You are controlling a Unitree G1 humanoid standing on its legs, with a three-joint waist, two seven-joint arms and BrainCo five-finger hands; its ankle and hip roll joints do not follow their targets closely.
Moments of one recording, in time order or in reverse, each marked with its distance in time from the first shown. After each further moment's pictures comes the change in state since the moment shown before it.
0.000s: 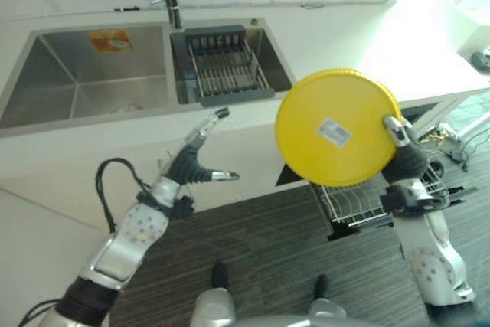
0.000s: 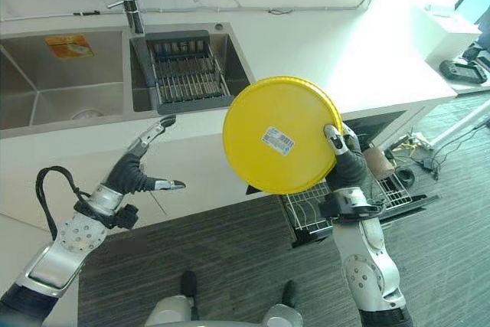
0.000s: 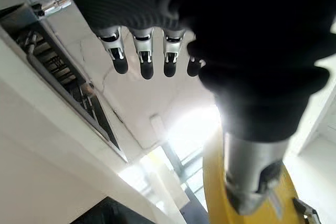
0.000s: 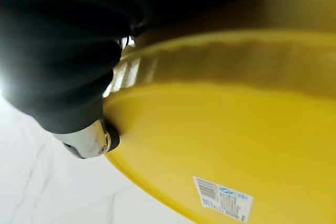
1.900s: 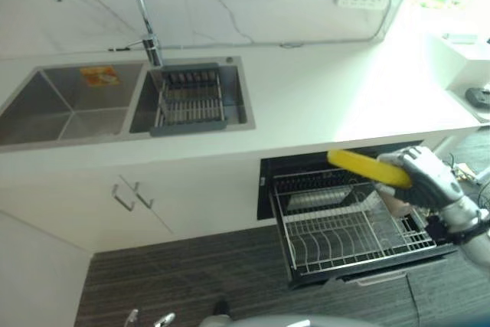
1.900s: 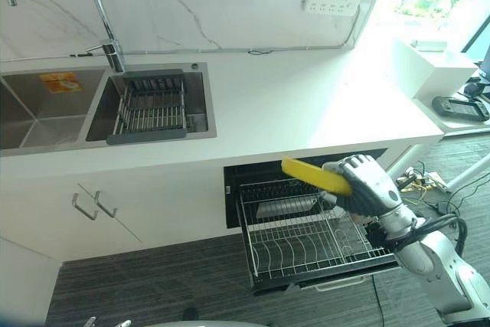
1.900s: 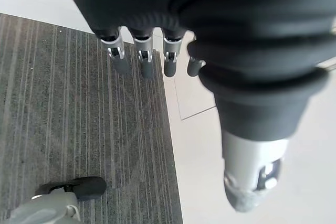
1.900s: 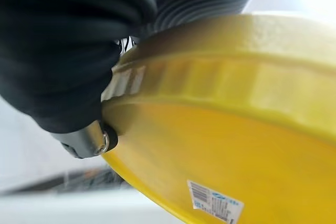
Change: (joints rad) left arm 0.330 -0.414 0.276 1.309 -0.224 -0.049 0.029; right arm 0.157 -0.511 -0.110 0.257 -1.433 -0.490 -0.130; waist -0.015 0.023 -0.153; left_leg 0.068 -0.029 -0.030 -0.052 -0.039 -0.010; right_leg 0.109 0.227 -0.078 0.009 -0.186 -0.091
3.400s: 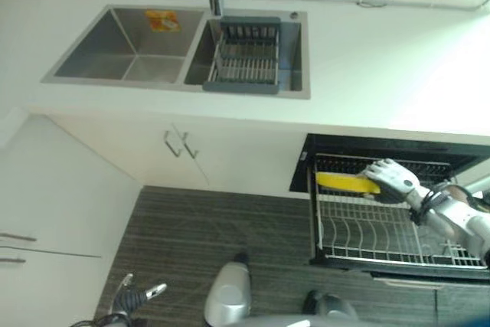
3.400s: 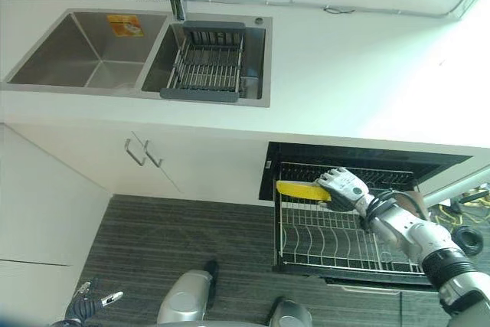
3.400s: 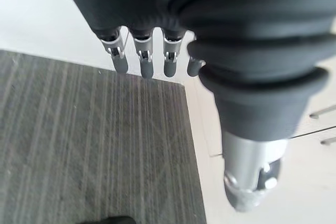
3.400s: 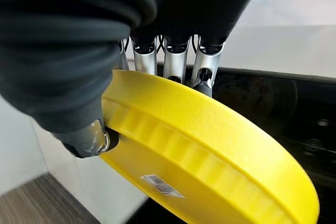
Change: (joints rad) left arm -0.064 0.140 -0.078 -0.119 -0.005 0.075 -0.030; right arm -0.508 -0.165 0.576 0.627 -0.393 0.084 -0.230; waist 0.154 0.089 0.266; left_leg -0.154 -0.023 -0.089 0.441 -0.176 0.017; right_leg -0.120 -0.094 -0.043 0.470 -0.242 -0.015
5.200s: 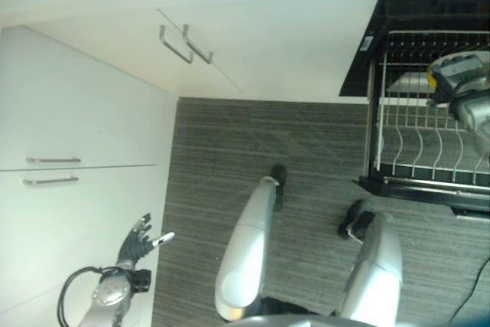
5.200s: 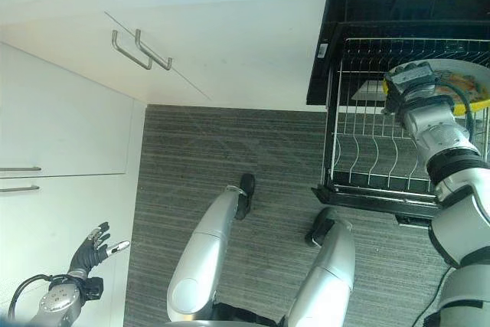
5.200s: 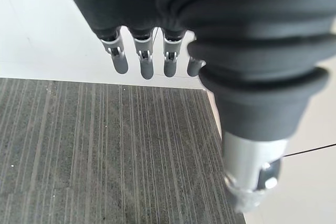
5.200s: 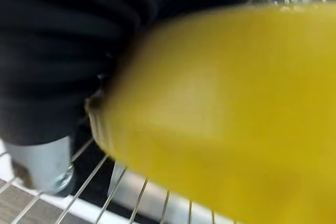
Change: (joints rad) left arm -0.066 0.135 -0.118 -0.327 -0.254 -0.006 -0.069; right arm -0.753 0.094 0.352 0.512 0.163 0.548 0.220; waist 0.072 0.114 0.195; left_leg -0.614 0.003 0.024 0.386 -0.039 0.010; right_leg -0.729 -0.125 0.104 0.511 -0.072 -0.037
